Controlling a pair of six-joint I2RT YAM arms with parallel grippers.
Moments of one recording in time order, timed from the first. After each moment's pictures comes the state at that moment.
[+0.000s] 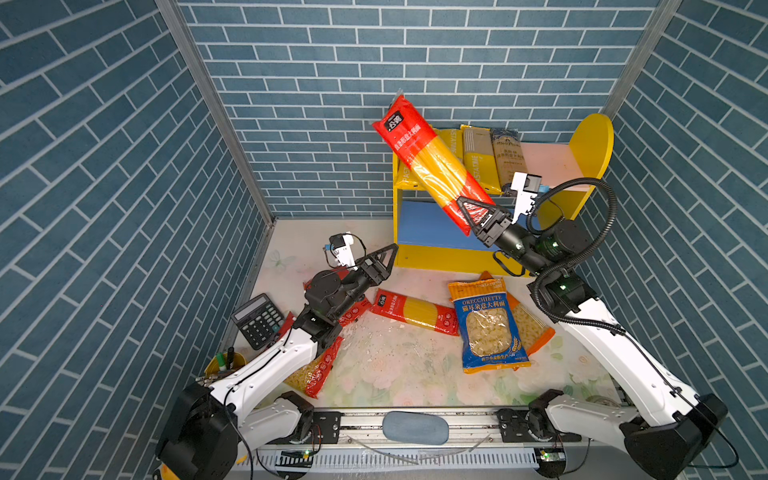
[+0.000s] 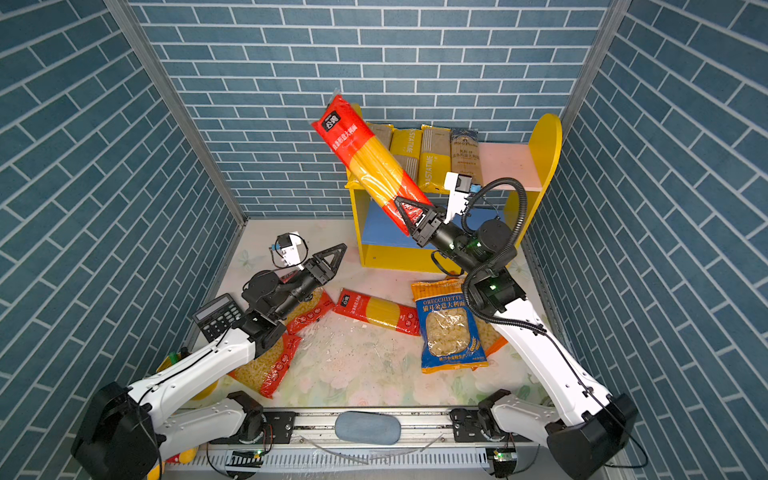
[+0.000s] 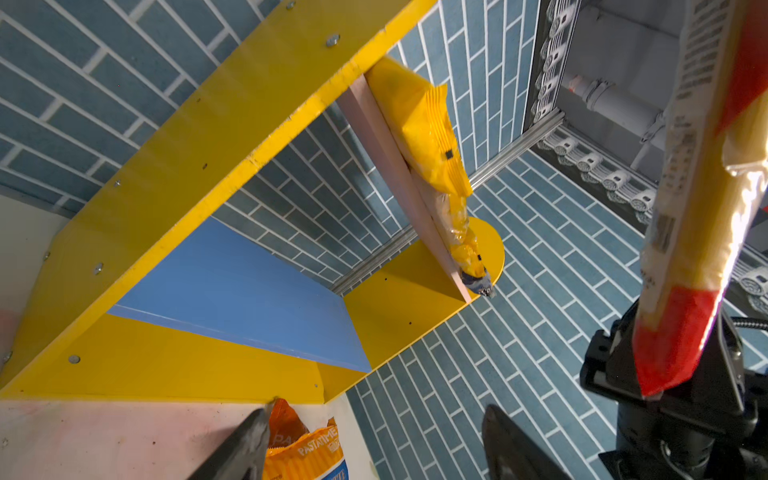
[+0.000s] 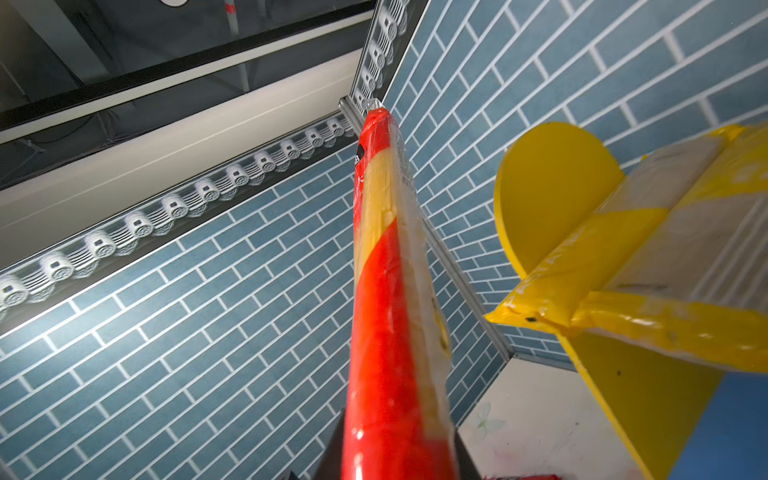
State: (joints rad) left arm -0.57 1.13 0.66 0.62 0.17 -0.98; right arm 0.52 1.14 1.22 0.30 -0.41 0.75
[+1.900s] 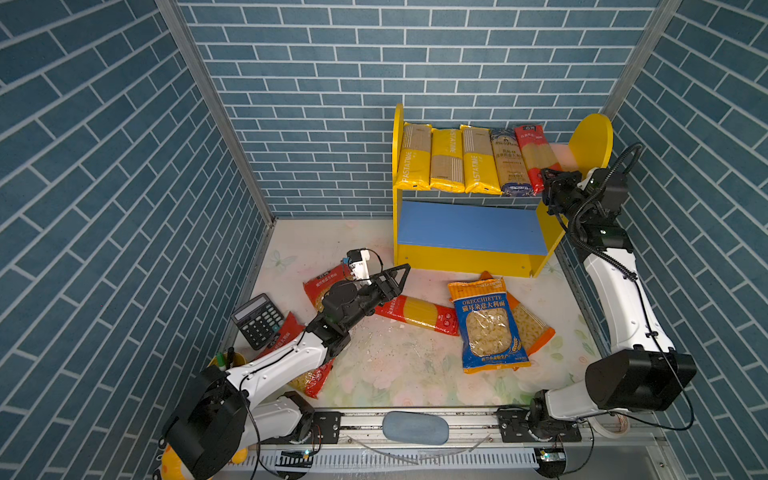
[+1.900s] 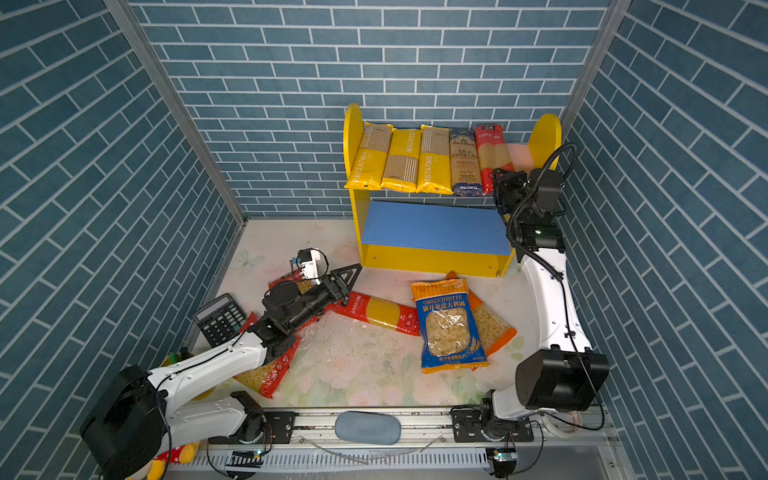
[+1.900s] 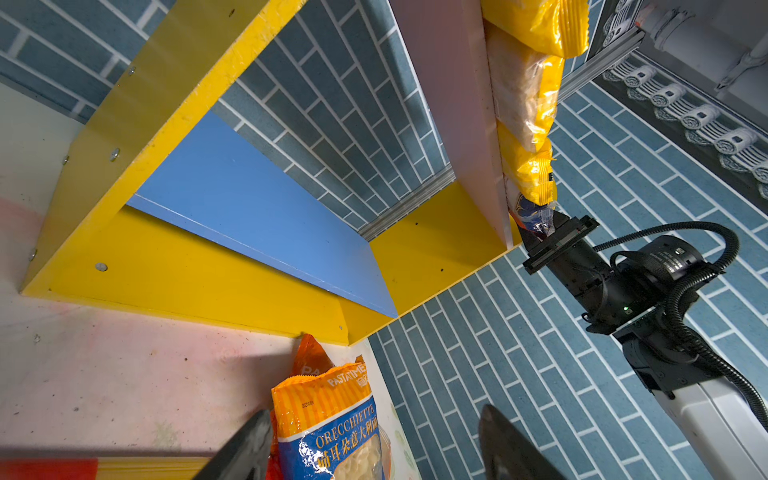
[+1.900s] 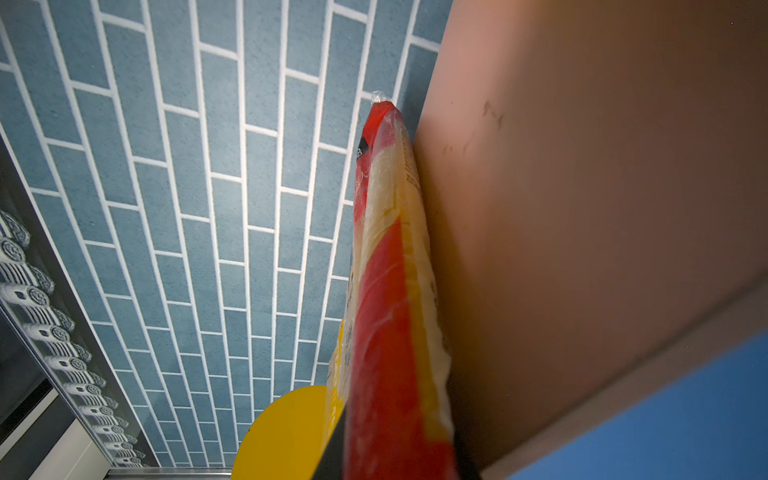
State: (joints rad) left arm -0.65 1.18 0.57 0.64 0.13 -0.97; right arm -0.01 1.47 1.59 -0.19 -0.24 1.30
